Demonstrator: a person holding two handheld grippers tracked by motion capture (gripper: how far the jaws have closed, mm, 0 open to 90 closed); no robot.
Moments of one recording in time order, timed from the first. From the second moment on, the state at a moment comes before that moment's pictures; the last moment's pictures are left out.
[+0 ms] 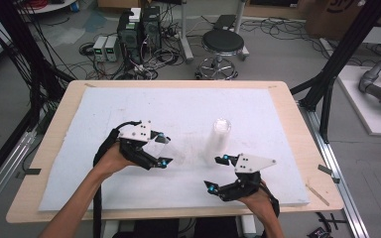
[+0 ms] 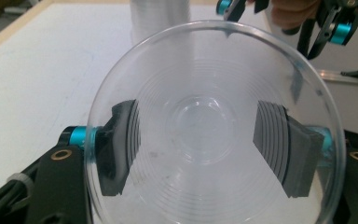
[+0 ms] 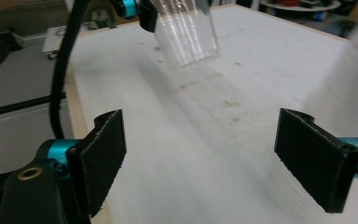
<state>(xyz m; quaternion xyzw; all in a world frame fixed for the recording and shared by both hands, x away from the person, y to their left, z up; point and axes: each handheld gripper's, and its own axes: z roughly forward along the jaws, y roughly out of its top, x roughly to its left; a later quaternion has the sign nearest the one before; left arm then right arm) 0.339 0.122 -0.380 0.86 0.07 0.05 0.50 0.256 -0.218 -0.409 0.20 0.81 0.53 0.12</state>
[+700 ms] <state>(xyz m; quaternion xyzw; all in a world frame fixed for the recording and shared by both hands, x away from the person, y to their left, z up) 0.364 0.102 -0.373 0.94 0.08 0.08 0.33 0.262 -0.265 -0.439 0.34 0.77 0.50 0.20</state>
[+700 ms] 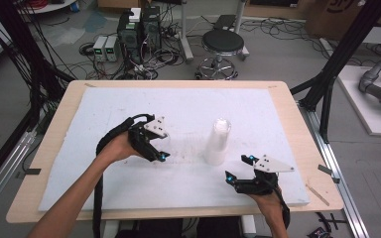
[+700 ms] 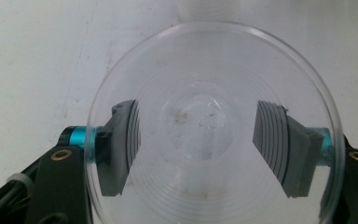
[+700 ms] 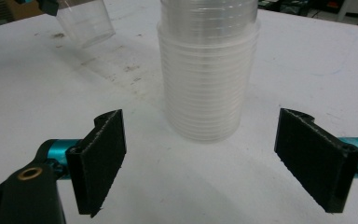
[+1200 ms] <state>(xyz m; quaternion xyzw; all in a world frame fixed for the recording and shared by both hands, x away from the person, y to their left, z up) 0.366 0.097 -0.376 0.94 0.08 0.08 0.32 0.264 -0.269 -0.443 0.36 0.76 0.50 0.21</state>
